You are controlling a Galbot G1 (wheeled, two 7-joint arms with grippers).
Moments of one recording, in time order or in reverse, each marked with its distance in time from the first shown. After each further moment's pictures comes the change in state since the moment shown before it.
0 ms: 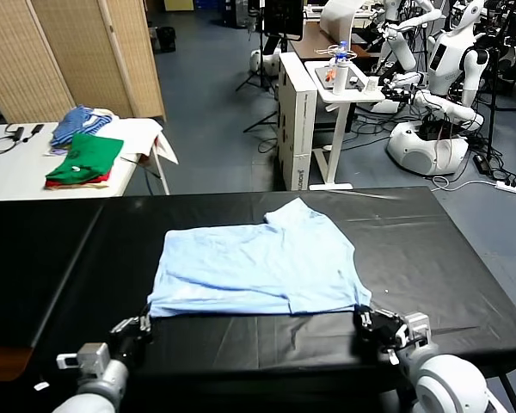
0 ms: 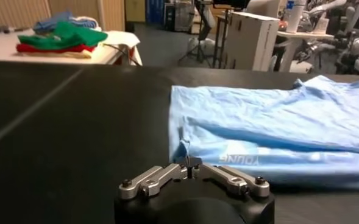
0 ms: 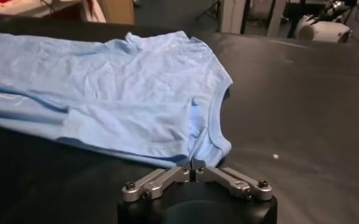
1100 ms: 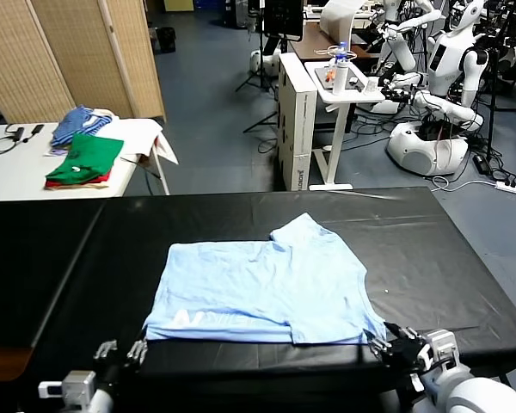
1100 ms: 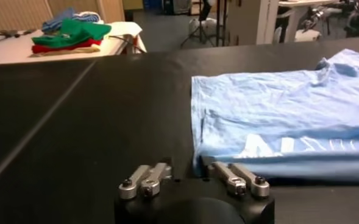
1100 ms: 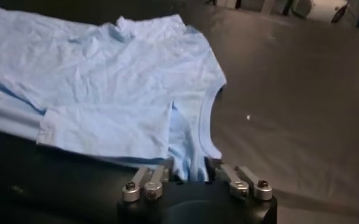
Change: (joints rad) left arm 0.159 -0.014 -0.054 -0.108 0.048 0.032 -0.052; right arm -0.095 -0.025 0.131 0.166 0.129 -0.030 0.058
